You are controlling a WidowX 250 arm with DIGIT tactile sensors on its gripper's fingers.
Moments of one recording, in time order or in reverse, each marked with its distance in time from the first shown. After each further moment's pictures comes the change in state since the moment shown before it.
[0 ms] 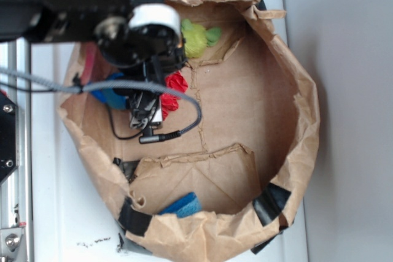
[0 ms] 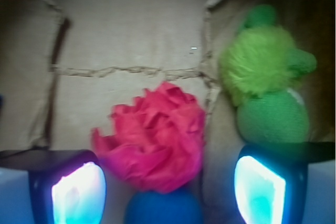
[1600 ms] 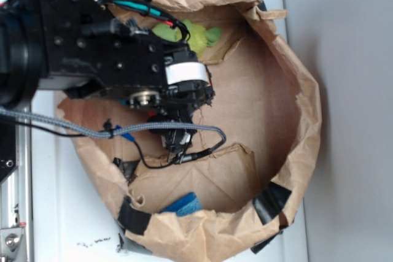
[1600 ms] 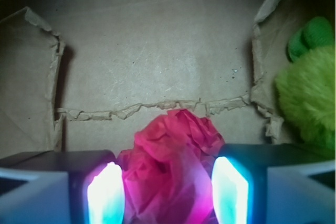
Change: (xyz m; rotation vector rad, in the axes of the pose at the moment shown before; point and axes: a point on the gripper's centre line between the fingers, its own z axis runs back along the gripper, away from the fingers) arm 0.021 -0.028 -0.013 0.006 -0.013 0.115
